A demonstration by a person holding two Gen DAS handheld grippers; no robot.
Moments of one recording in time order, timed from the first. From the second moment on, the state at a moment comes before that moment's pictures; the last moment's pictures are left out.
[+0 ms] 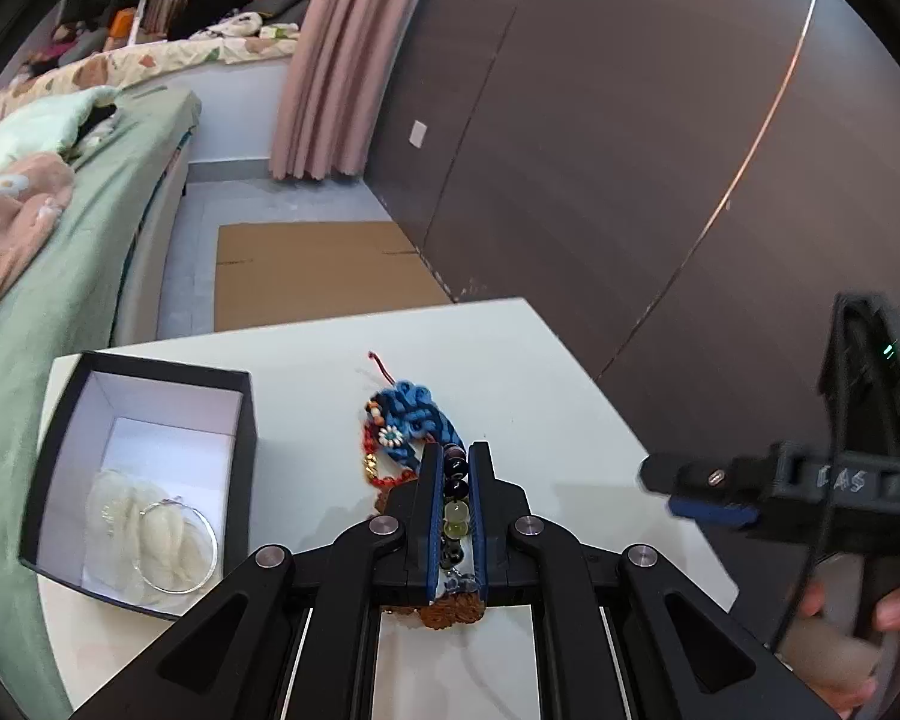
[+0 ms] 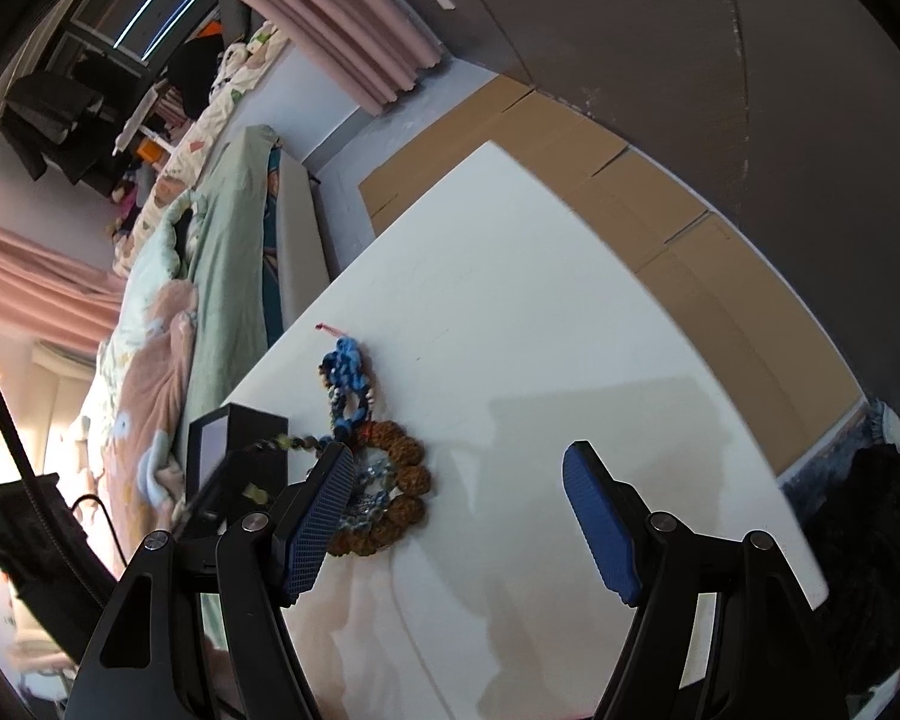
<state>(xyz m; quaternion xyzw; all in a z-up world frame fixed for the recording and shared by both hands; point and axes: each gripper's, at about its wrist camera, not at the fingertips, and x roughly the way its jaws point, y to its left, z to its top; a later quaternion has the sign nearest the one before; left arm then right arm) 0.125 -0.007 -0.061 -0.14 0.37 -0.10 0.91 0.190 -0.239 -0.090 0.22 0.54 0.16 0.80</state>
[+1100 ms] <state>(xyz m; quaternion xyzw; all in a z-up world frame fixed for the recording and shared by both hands) 0.107 0.040 -0.044 -0.18 0.34 -0.08 0.92 0.188 -0.162 -0.122 0.12 0.57 0.13 0.80</state>
